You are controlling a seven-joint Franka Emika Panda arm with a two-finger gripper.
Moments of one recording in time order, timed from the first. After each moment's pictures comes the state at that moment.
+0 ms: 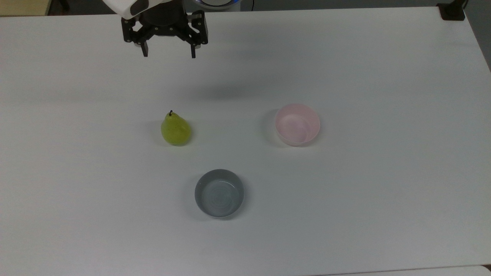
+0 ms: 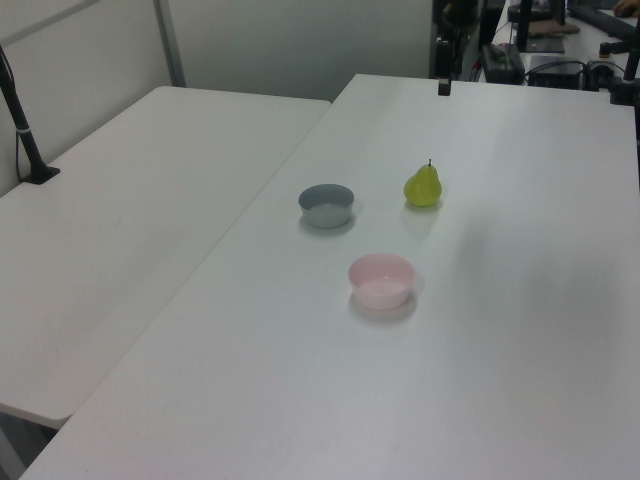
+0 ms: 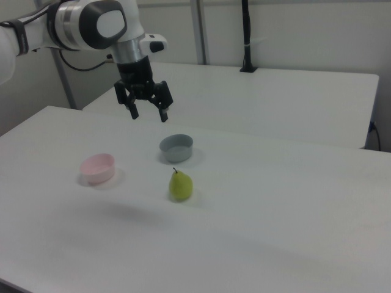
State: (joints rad) arm 0.04 0.17 -0.09 -1.49 -0.06 1.70 -0.09
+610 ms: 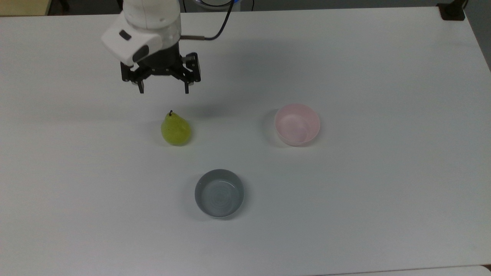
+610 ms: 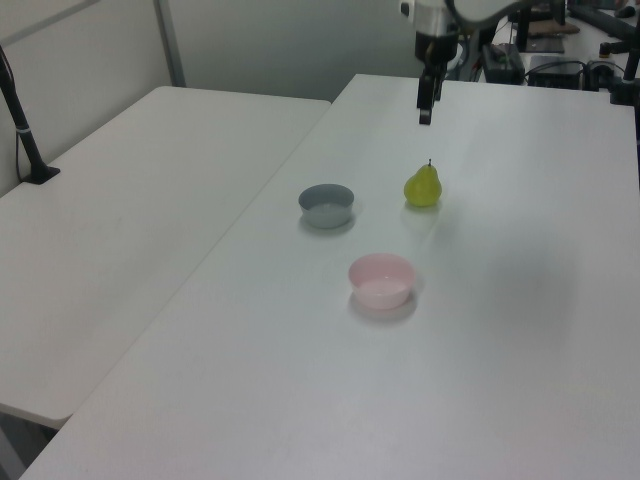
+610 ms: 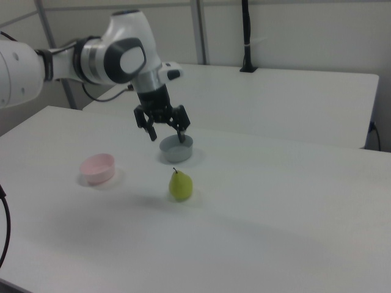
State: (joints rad) arm 0.03 0.26 -0.09 -1.59 -0.09 1.92 -0.13
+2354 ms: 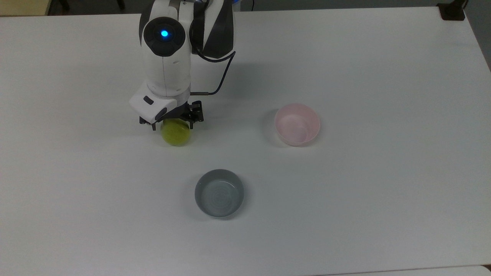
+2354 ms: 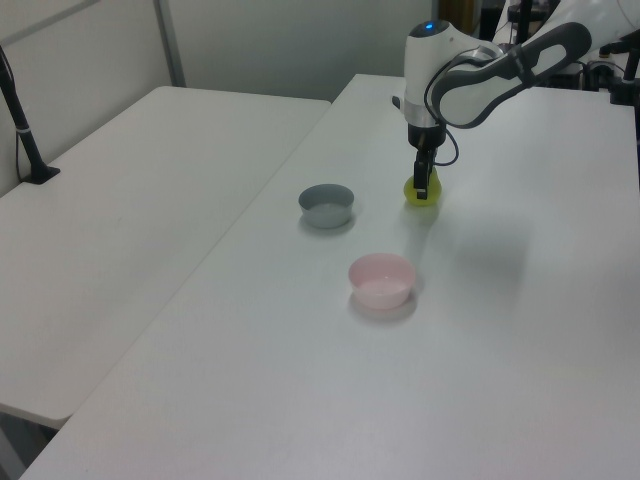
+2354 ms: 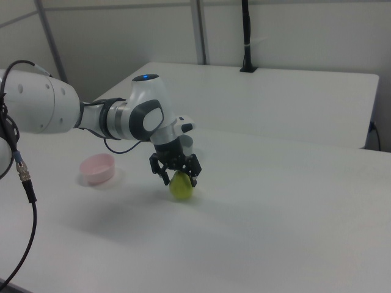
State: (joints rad) arm 0.02 0.43 -0.09 -1.74 -0.13 2.21 -0.13
